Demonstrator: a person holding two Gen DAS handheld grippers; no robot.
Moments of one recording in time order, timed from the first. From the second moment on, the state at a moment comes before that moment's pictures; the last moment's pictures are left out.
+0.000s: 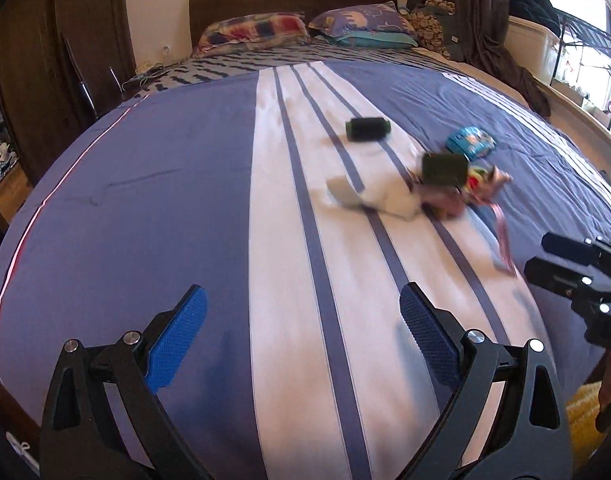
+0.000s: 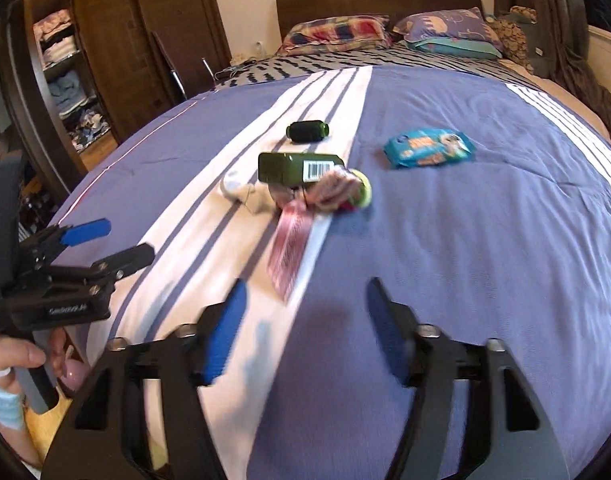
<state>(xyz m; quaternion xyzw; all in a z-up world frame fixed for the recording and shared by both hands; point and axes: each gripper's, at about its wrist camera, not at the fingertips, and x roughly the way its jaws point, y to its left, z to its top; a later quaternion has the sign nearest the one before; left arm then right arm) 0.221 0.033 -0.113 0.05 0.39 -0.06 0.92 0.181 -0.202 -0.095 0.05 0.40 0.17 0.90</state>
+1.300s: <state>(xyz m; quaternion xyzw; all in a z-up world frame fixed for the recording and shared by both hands) 0.217 -0.005 -0.080 0.05 0.37 -0.16 0.91 0.158 -0.211 -0.044 0.01 0.34 0.14 0.93</state>
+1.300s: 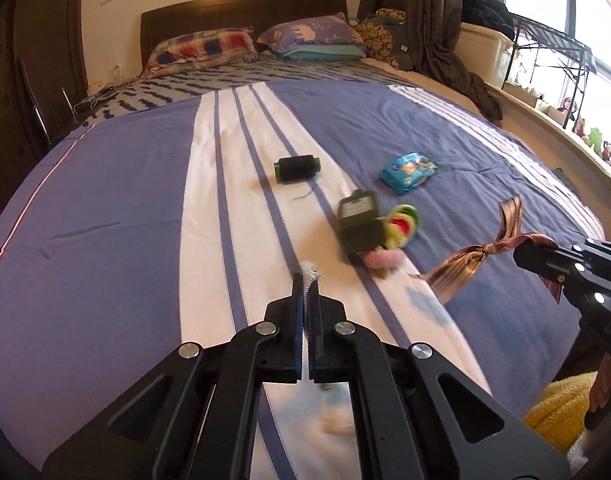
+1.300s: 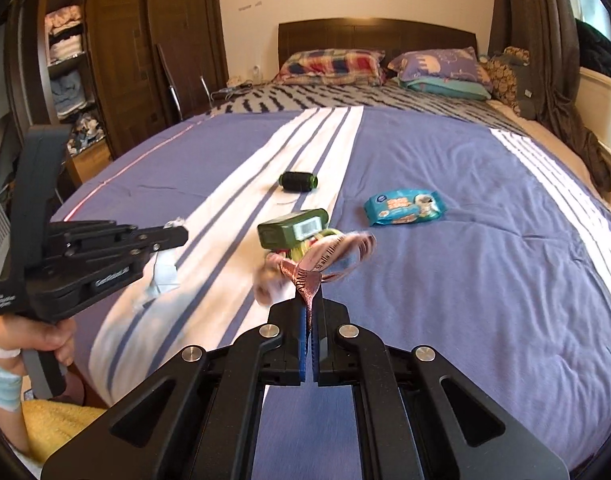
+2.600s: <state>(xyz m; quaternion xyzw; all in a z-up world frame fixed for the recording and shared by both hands) -0.015 -0.019 -0.203 0.00 0.48 -0.21 0.85 -0.029 -0.206 -0.162 0.00 0.49 0.18 0.85</state>
